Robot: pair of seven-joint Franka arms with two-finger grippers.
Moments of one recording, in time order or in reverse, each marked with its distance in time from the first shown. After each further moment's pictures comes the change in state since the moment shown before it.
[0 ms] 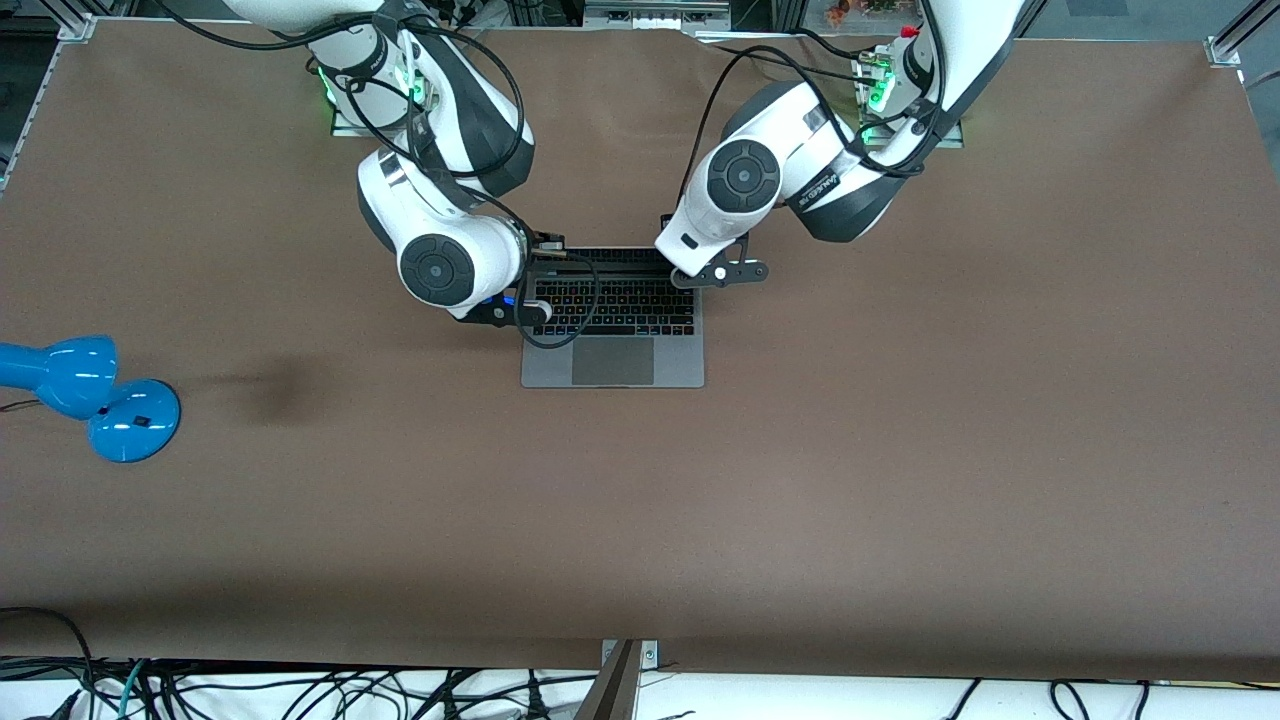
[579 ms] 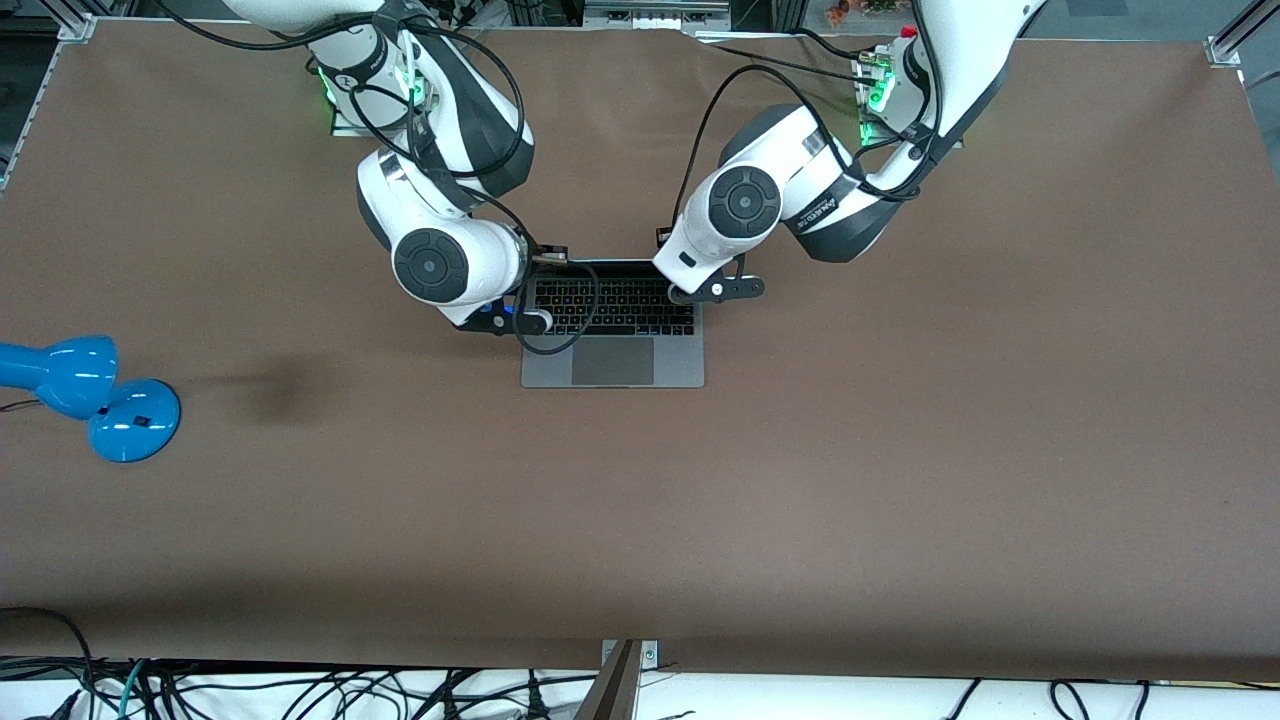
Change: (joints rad) left arm 0.000 0.047 0.001 0.032 0.003 0.000 0.000; right arm -0.001 0.000 -0.001 0.000 -0.015 0.080 -0.011
